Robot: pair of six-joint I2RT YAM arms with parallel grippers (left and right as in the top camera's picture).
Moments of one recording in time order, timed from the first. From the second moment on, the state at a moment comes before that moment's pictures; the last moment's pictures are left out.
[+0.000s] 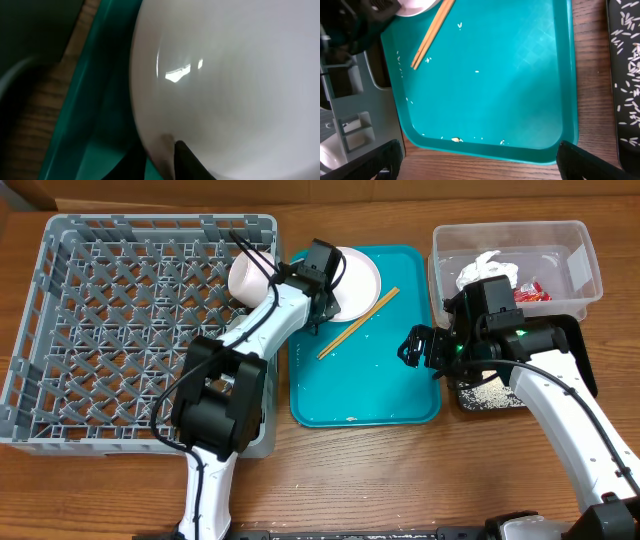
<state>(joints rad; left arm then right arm) -0.42 2.22 1.67 -0.66 -0.12 -0.85 0.20 1.47 1.14 -0.88 -0.36 0.43</state>
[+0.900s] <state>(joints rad) -0.42 2.15 1.81 -0.75 -0.21 -0.52 0.20 1.47 1.14 -0.88 -0.36 0.43</state>
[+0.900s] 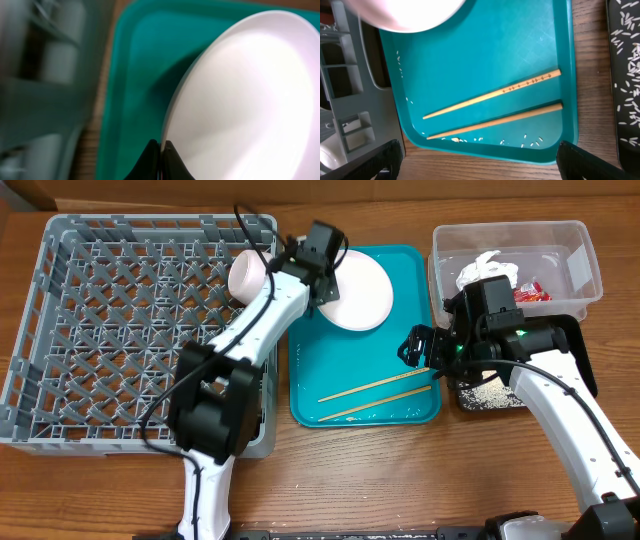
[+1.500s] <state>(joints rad) -0.31 1.80 1.90 -0.82 -0.92 0.08 0.20 1.47 1.14 -0.88 -0.36 0.43</state>
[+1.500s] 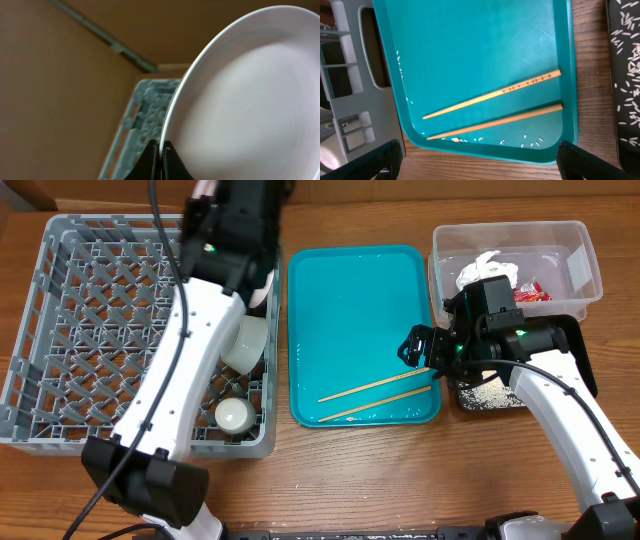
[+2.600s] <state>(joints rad) -0.14 2.04 1.88 -0.57 -0.98 0.35 0.20 1.47 1.14 -0.88 -0.36 0.43</state>
